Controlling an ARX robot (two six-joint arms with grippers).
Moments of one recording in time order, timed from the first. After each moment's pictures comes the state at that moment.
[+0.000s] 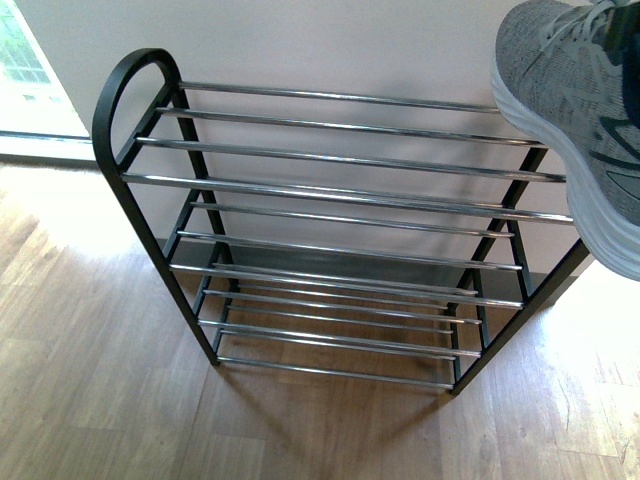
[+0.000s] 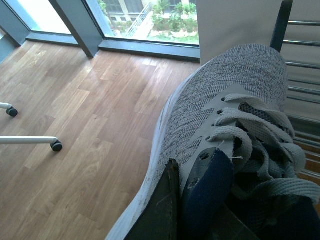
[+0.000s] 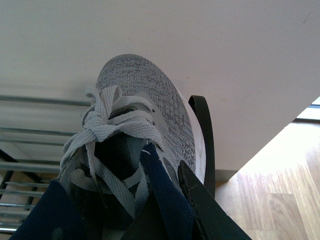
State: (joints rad) left arm -0.49 0.54 0.37 -0.44 -0.73 -0.23; right arm 0.26 1.44 0.61 0.48 0.36 0.08
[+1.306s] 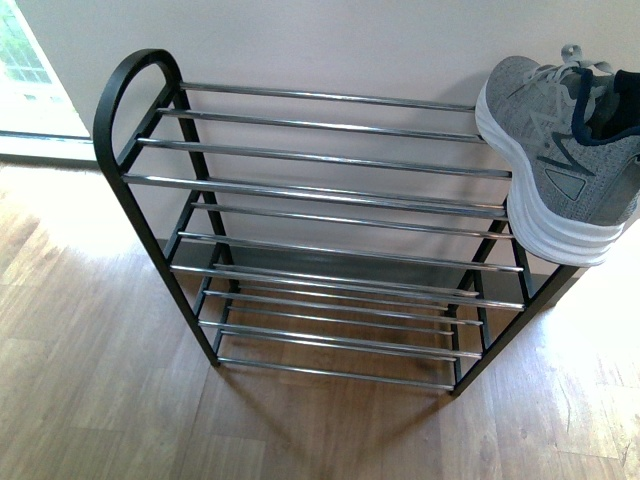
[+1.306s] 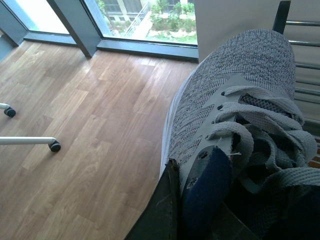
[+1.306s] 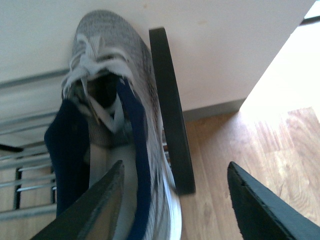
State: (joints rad) left arm -0.49 0.54 0.37 -0.44 -0.73 -0.23; right arm 0.07 1.45 0.71 0.07 0.21 0.34
